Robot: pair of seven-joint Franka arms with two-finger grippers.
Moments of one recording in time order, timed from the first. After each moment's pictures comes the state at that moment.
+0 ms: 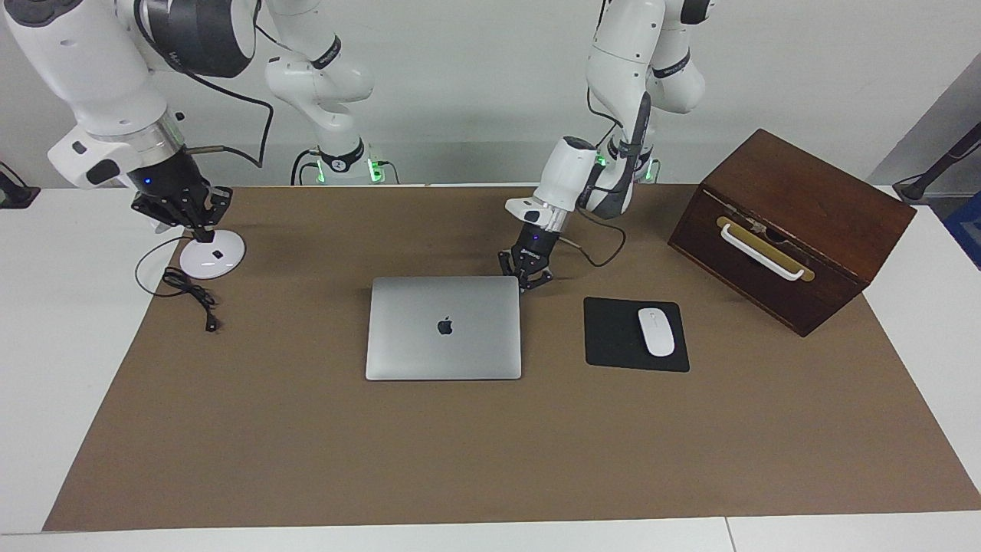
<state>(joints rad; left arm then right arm) -0.69 0.21 -0.04 -2.48 -0.09 3.37 -0.08 -0.02 0.09 -0.04 -1.49 -0.04 1.57 -0.11</state>
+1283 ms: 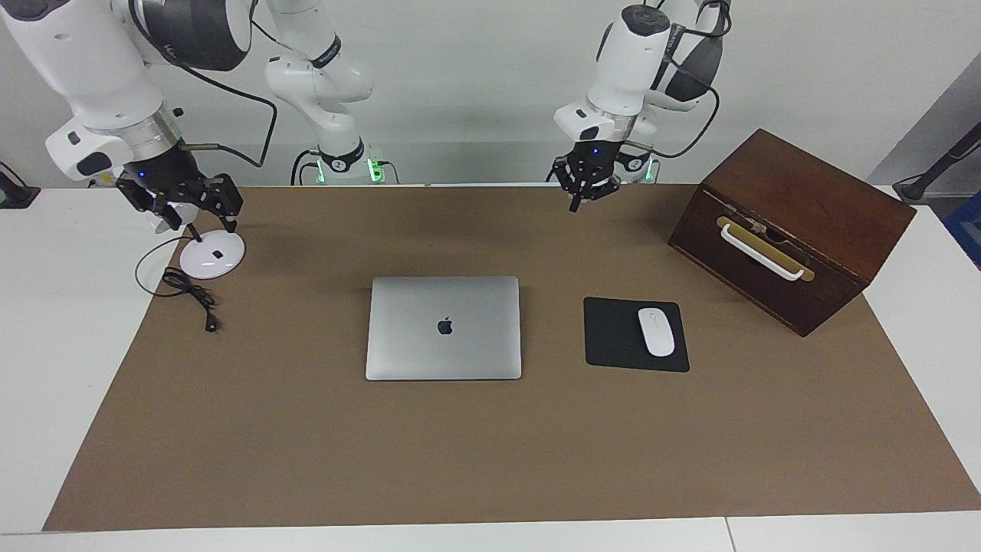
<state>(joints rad) -0.55 -0.32 0.00 -2.20 -0.09 2.00 -0.08 -0.04 0.07 -0.03 -1.51 -0.04 1.55 -0.01</state>
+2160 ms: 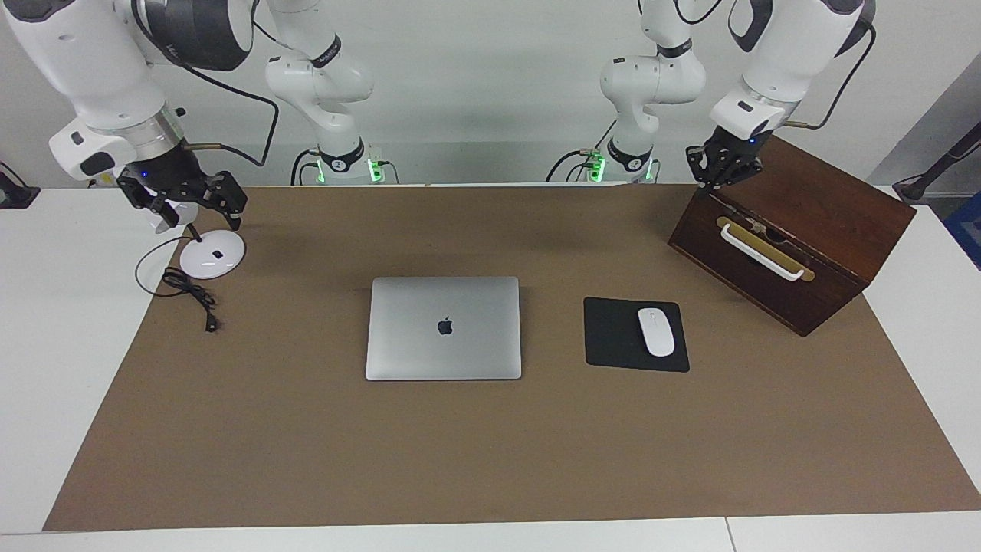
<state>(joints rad) -0.11 -0.30 0.01 -2.01 -0.06 1.71 0.10 -0.04 0.06 -0.03 -1.52 -0.04 1.55 -0.01</state>
